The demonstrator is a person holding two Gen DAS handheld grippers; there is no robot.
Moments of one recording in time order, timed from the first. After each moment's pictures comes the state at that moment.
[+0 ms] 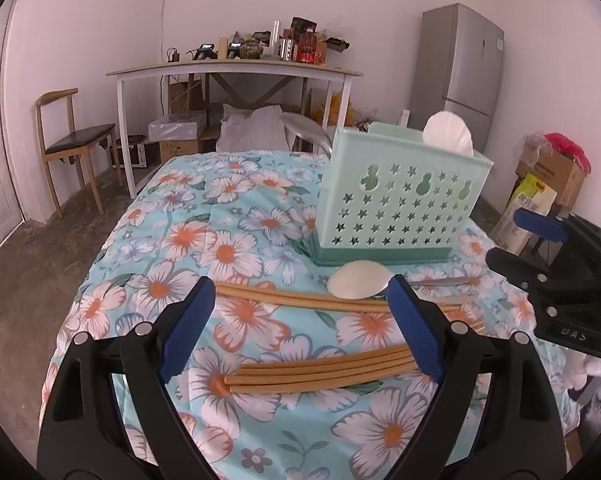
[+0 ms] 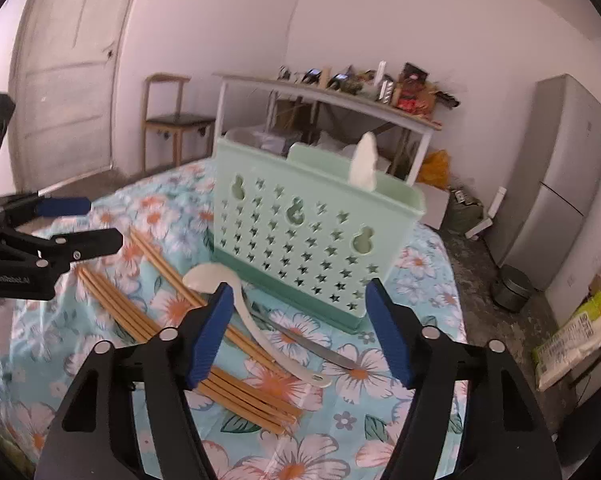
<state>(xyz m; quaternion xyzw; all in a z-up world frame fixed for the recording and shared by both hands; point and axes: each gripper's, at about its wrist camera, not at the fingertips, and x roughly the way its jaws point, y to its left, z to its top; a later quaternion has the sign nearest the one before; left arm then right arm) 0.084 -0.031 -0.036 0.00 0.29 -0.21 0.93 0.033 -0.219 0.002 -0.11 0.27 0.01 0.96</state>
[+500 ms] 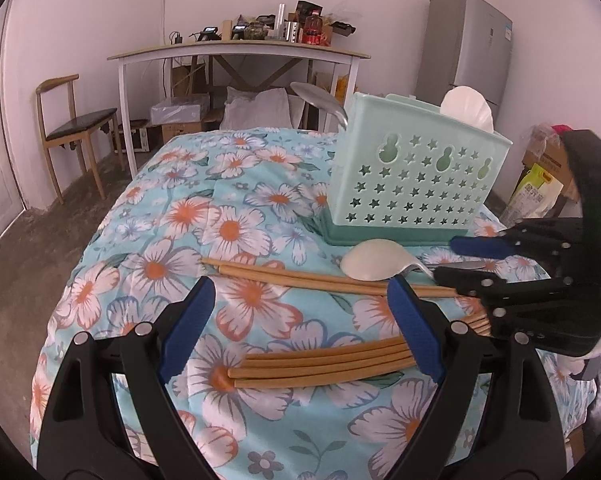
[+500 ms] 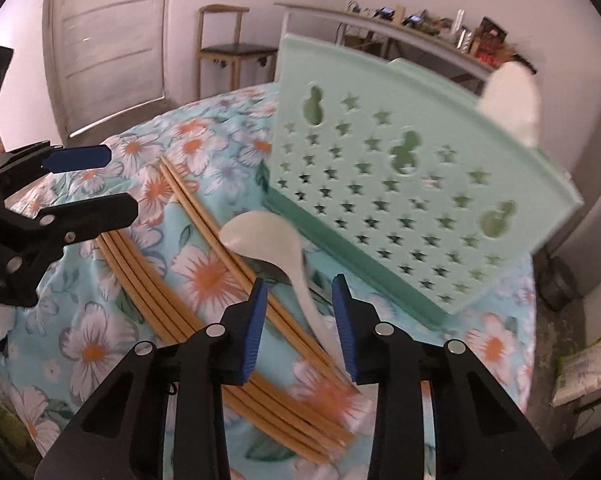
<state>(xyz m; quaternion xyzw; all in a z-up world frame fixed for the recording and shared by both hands) 0.098 -0.026 -0.057 0.00 0.32 -0.21 0.93 0.091 -0.195 -0.038 -0.13 0.40 0.12 0.90</state>
